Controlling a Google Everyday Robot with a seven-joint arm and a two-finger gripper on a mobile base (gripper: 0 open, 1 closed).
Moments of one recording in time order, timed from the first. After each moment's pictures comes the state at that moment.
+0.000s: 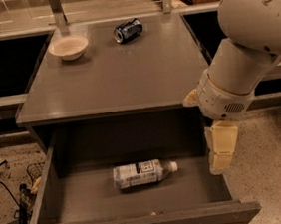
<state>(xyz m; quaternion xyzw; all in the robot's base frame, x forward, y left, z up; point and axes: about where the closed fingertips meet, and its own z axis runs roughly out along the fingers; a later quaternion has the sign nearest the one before) 0.420 -0.129 0.849 -0.71 0.69 0.07 0.09</state>
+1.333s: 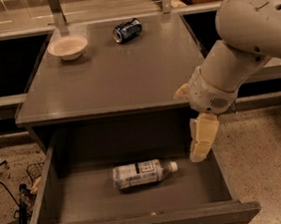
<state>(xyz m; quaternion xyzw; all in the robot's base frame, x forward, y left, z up) 0.461 -0.108 0.832 -0.69 0.70 0.11 0.15</state>
